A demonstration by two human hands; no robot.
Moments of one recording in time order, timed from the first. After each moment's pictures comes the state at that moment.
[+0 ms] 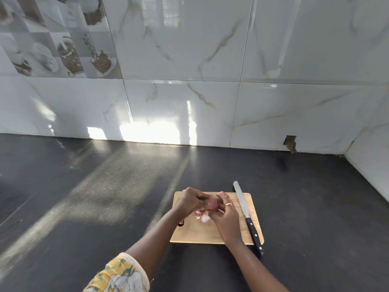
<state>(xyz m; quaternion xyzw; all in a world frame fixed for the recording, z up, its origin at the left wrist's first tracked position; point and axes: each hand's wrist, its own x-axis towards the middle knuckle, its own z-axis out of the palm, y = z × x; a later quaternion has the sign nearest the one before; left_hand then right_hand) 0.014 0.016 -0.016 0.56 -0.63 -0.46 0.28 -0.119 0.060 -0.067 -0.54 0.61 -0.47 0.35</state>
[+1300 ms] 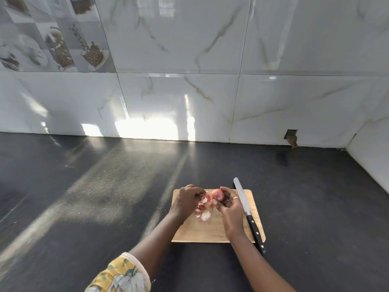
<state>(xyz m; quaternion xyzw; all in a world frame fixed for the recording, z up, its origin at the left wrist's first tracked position) 0.017 0.006 -0.040 0.59 -0.72 -0.24 0.28 -0.120 0.048 -0.061 -0.37 0.53 -0.60 0.47</state>
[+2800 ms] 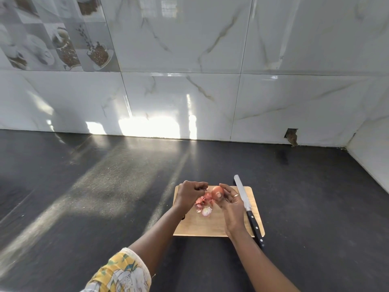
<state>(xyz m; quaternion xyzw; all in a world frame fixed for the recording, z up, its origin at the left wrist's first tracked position) 0.015 0.011 -0.030 0.62 -0.60 -0.38 0.33 -0.115 0.055 -0.050 -0.29 0.47 -0.64 0.53</state>
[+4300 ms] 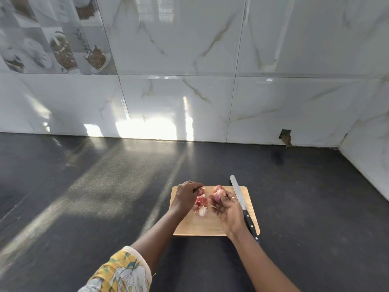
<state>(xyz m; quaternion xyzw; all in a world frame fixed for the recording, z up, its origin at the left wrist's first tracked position) 0.009 0.017 -0.028 0.62 -0.68 -0.25 0.29 -0.127 0.064 -0.040 -0.20 0.44 -0.59 0.64</state>
